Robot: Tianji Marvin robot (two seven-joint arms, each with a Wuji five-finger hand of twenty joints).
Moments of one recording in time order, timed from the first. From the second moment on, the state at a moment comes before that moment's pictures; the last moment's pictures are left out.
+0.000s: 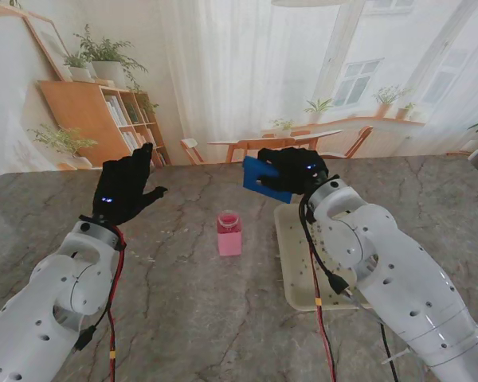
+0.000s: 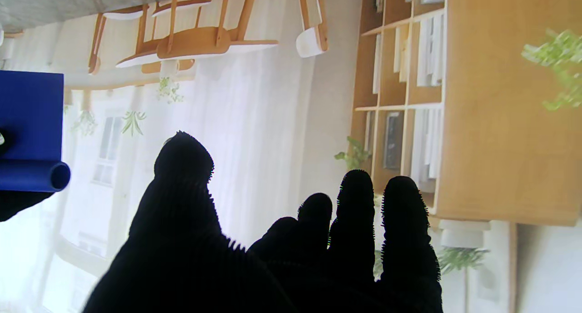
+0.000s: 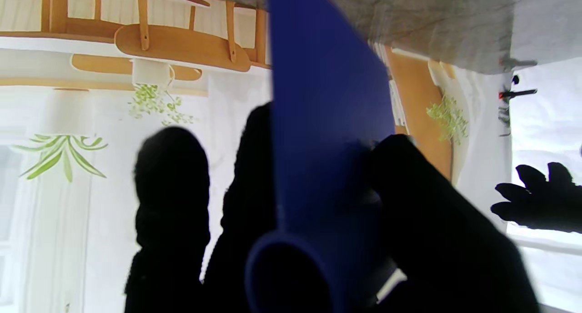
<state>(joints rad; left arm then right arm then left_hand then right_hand) 1.56 -1.08 -1.31 -1.77 1.12 0.05 0.16 -1.23 -1.08 1.08 -1.64 -1.05 -0.01 0.03 0.95 -0.07 -0.02 -0.07 0.18 0.48 0.05 0.40 0.33 0.33 0.10 0.39 0.34 0.27 0.35 0.58 0.06 0.29 0.84 0.78 0.68 -0.37 0.59 -0.25 0.48 -0.12 1.06 0.61 1.08 -0.14 0.96 0.61 1.22 -0.13 1.01 0.49 0.93 0.13 1.44 0.37</state>
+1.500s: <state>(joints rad) 1.65 -1.14 -1.13 -1.74 0.77 -0.34 0.36 -1.23 -1.03 1.13 -1.36 -1.13 -0.15 -0.01 0.96 -0.07 -0.02 -0.07 0.58 0.23 0.24 0.61 0.72 0.19 0.18 0.49 0.61 0.21 0.29 0.50 0.26 0.29 0.78 0.72 0.58 -0.53 0.92 -0.25 0.41 -0.30 1.39 0.71 0.87 -0.12 1.06 0.66 0.99 -0.12 0.94 0.46 0.68 0.17 1.30 0.33</state>
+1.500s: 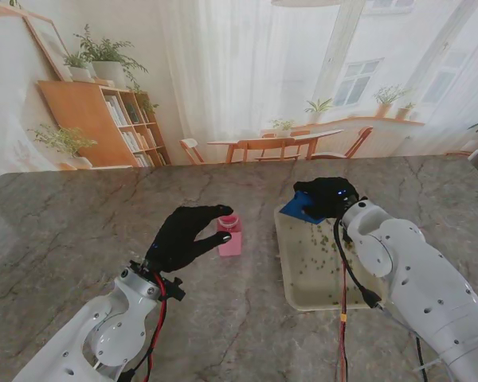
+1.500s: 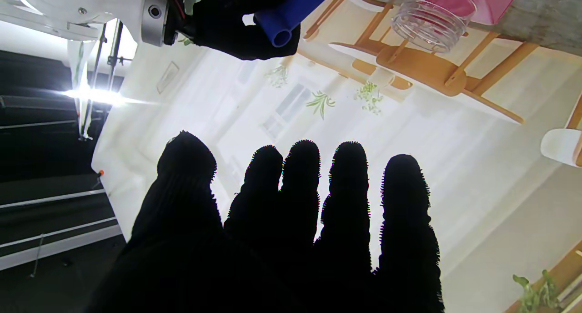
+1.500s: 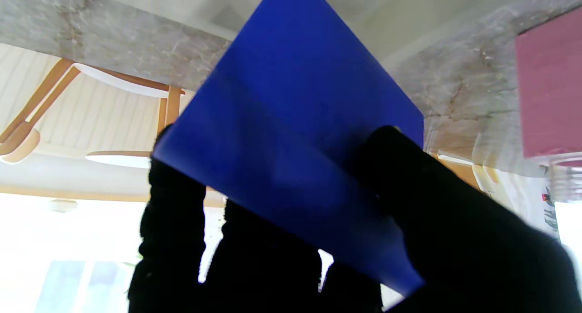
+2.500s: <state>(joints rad) 1.69 -1.14 -1.16 -1.76 0.77 -0.32 0.36 -1.07 -0.99 0.97 -1.14 -1.24 -0.28 -0.09 0.96 -0.07 -0.02 -0.07 0.58 0.23 0.24 0.61 0.72 0.19 0.18 0.49 0.61 0.22 0.29 0.50 0.26 0.29 0.78 0.72 0.60 -0.66 1.00 -0.26 0.48 -0.33 1.39 0.71 0.81 -0.16 1.26 0.76 0.96 -0.19 1.26 0.60 0.67 0.14 1.36 0.33</state>
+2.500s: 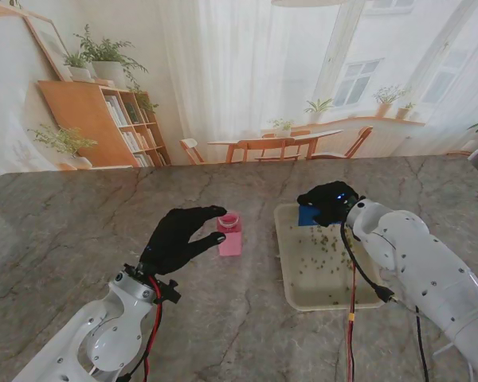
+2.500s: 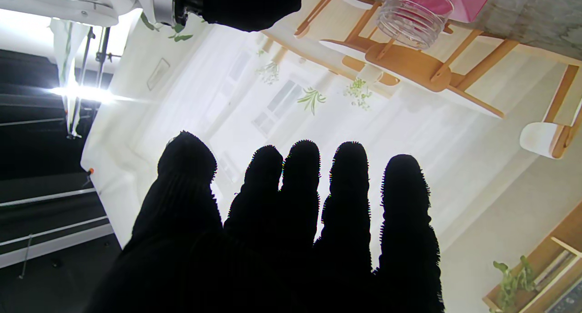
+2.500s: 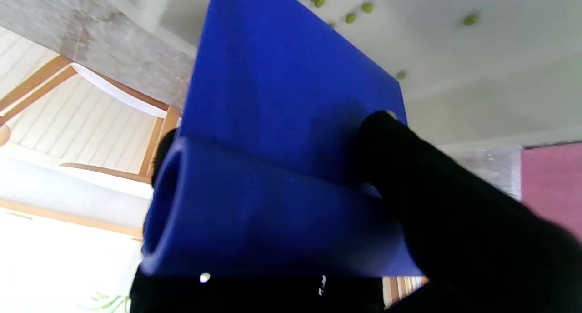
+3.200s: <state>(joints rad) 1.67 -1.13 -1.15 -1.75 0.78 -0.28 0.33 -0.92 -1.01 0.75 -0.89 -1.08 -0.23 -0.26 0.96 -0.07 -0.02 -0.07 0.58 0.23 0.24 0.63 0.71 0.19 0.18 0.49 0.61 0.22 0.28 0.51 0.26 0.29 0.78 0.72 0.61 -0.62 0.98 -0.26 0.47 -0.31 1.39 0.86 0.78 -0.15 1.30 0.82 0.91 -0.17 1.24 0.61 0.61 0.18 1.34 0.37</state>
